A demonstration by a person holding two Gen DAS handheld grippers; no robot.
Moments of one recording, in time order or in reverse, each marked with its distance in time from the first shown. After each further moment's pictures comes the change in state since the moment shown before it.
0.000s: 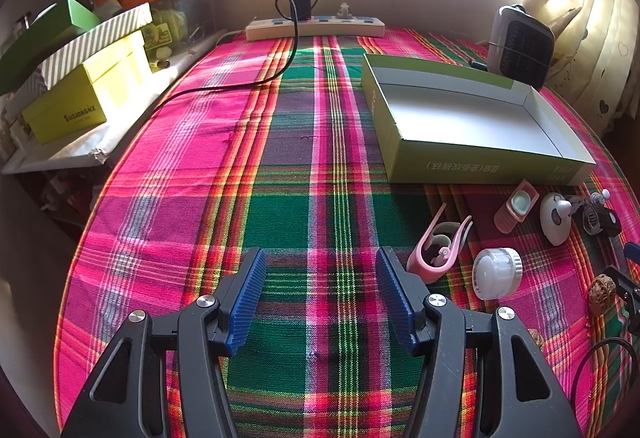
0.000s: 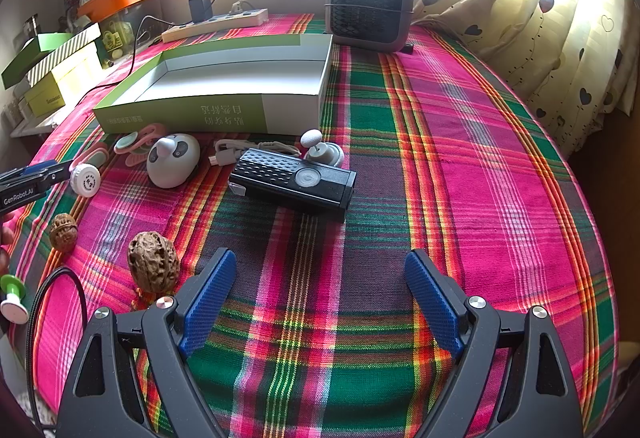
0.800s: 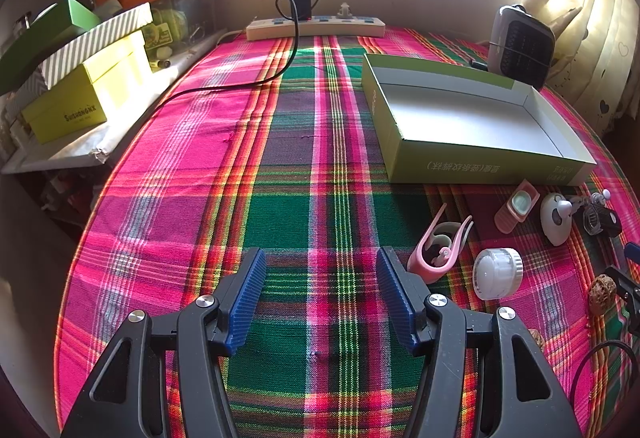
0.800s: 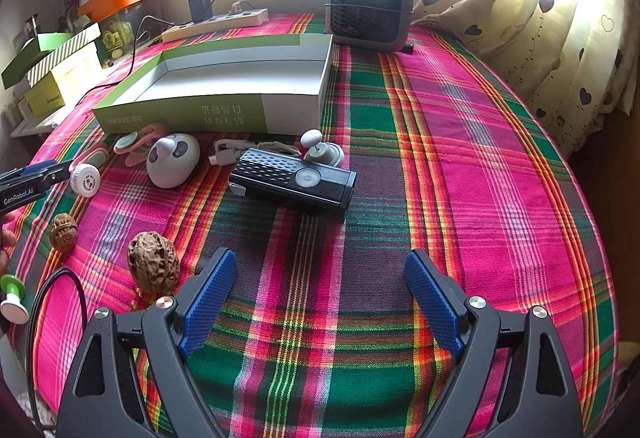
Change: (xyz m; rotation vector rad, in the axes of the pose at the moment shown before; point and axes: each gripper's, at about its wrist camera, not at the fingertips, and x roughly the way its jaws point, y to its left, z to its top) left arm 0.000 0.000 0.000 0.002 0.000 0.003; right arm 0.000 0.000 0.000 0.000 0.000 -0.001
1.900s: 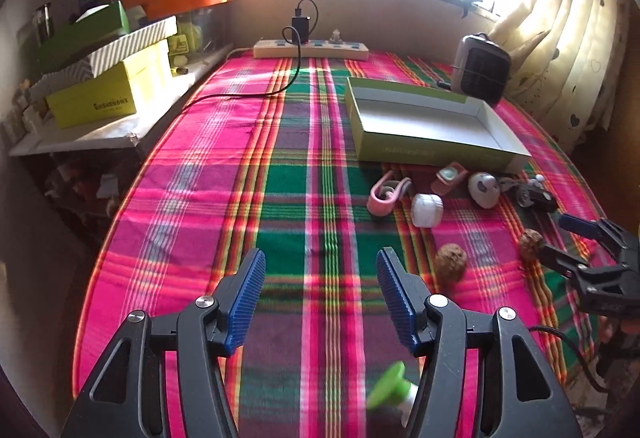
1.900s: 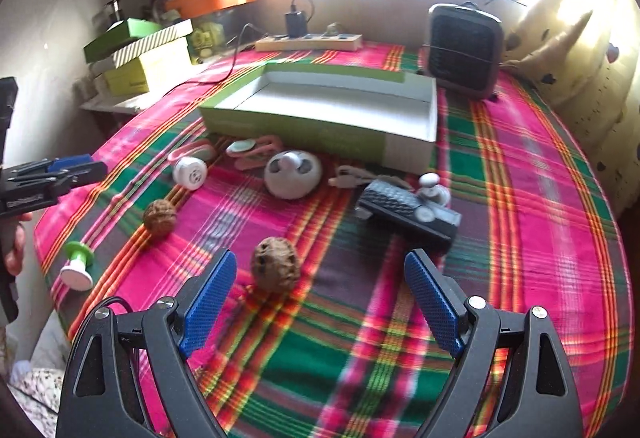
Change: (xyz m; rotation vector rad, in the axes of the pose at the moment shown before) left arm -0.092 0.012 -0.045 -0.032 -0.063 -0.073; right arm -0.021 0.046 -0.004 -0.174 -0.084 0.245
